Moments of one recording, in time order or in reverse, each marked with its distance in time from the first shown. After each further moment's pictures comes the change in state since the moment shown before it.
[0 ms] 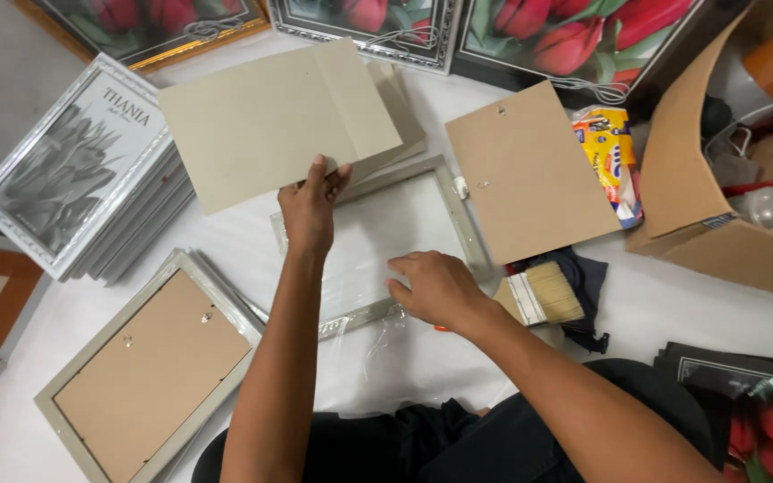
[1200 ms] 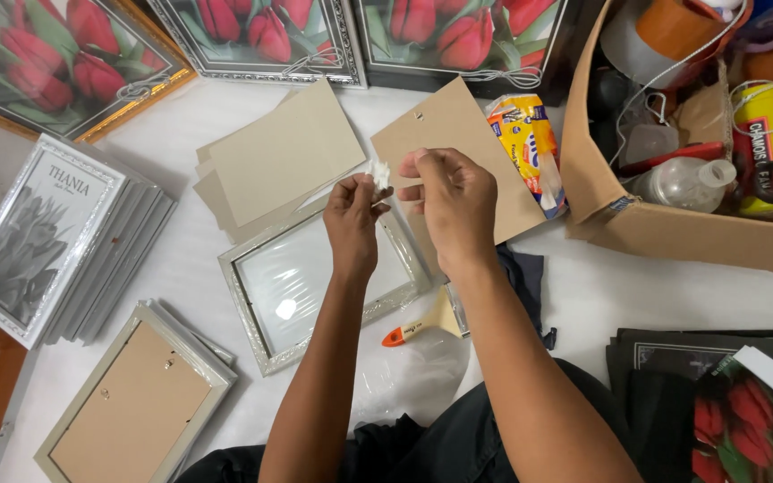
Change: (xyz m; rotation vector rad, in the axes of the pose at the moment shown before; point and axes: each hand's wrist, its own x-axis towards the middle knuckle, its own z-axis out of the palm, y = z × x) left_hand -0.085 -0.087 0.150 0.246 -0.182 -0.076; right_hand -0.031 0.049 -0.141 1.201 0.872 0.404
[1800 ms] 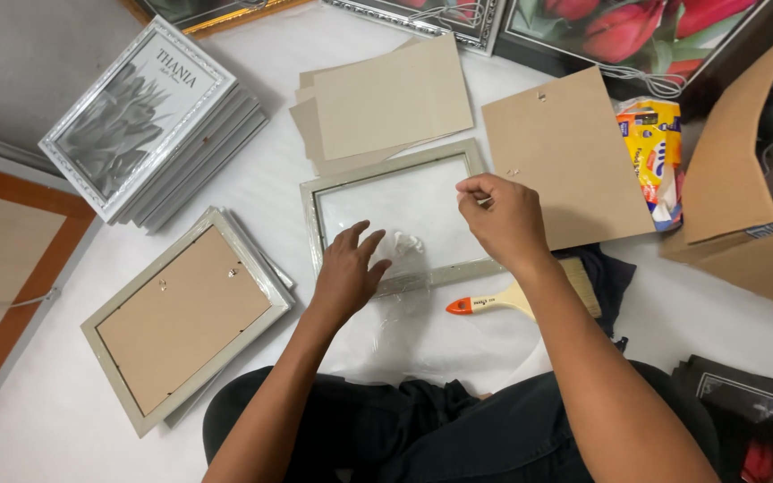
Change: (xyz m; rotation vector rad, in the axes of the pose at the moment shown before) left_hand -0.080 0.047 -0.204 1.542 -0.328 0.126; right_hand -0.032 0.073 0.045 -0.738 -0.436 -0.296
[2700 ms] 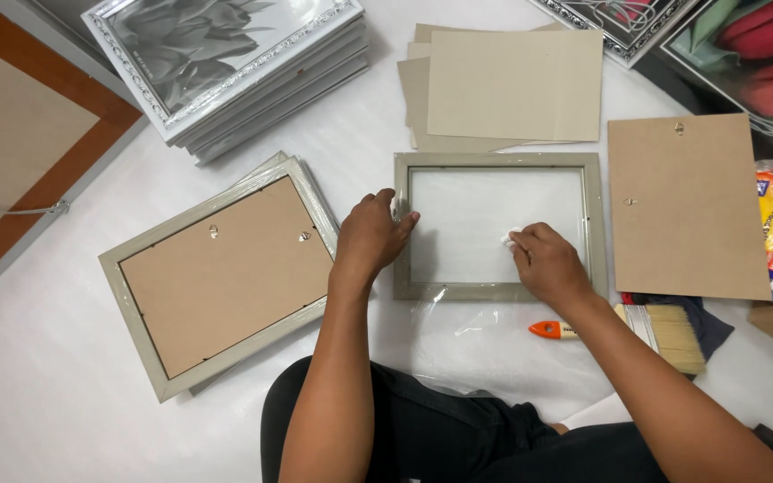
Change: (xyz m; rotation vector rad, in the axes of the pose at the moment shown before) left_hand 0.007 -0.135 -0.046 -0.441 0.036 -0.335; right_hand 0.011 0.085 0.134 -0.658 -0.181 -0.479
